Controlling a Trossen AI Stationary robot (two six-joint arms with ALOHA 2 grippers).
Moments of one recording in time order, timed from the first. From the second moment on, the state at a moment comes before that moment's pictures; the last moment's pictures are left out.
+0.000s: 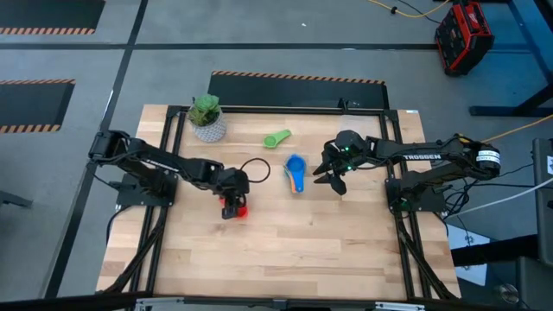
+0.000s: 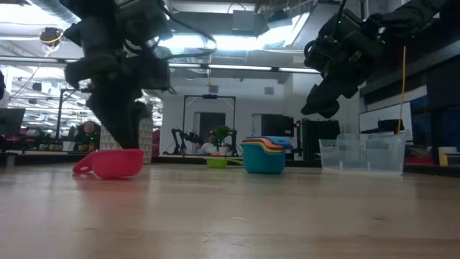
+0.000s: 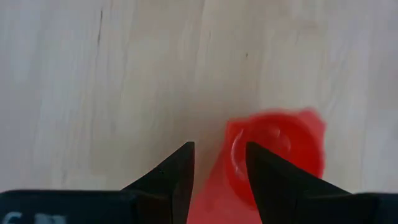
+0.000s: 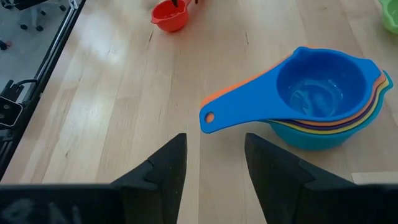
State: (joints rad) left arm -0.06 1.45 0.72 -0.36 0.06 -0.26; right arm -0.30 1.25 0.60 -0.07 -0.46 0.02
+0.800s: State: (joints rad) left arm -0.06 1.53 0.72 -0.34 0.06 -0.36; right arm -0.30 1.25 0.60 -0.07 -0.46 0.02
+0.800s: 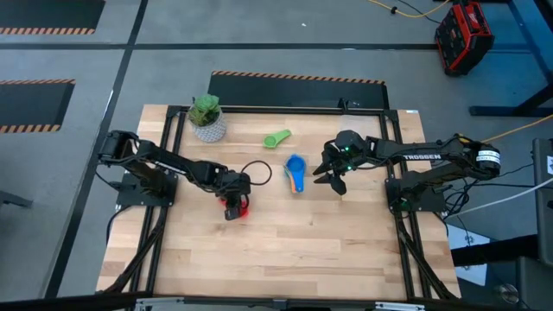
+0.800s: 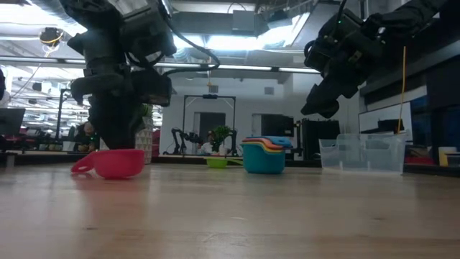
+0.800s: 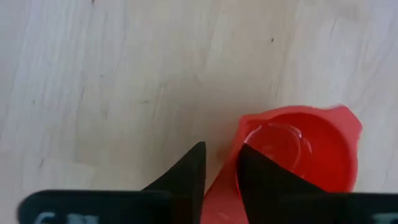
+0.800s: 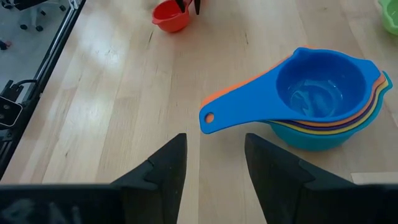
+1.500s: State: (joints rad) left arm -0.06 1.53 0.72 0.01 -0.45 -0.84; right arm -0.30 1.25 0.60 -0.05 -0.46 0.03
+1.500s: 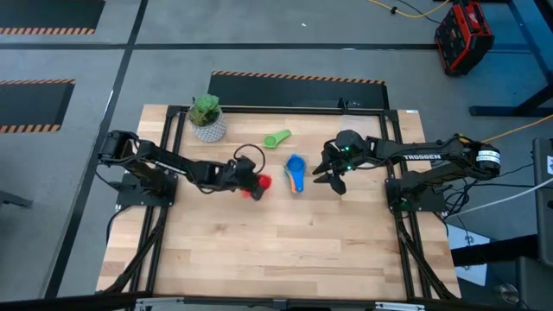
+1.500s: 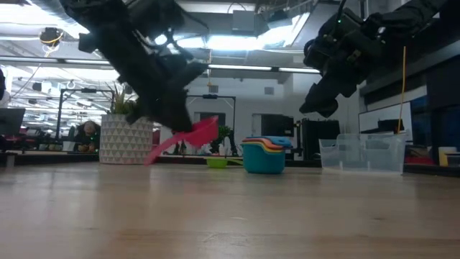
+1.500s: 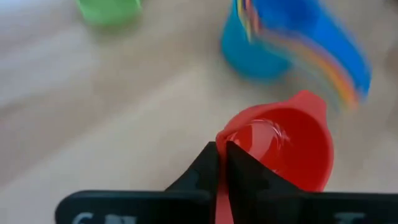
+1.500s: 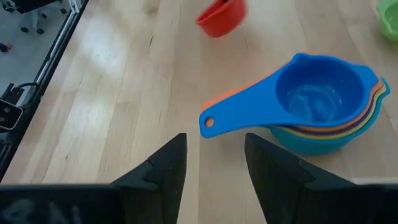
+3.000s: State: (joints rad) left arm -0.07 1.53 0.72 0.44 -0.94 -0.92; right arm -0.20 1.25 0.60 0.52 0.02 0.10
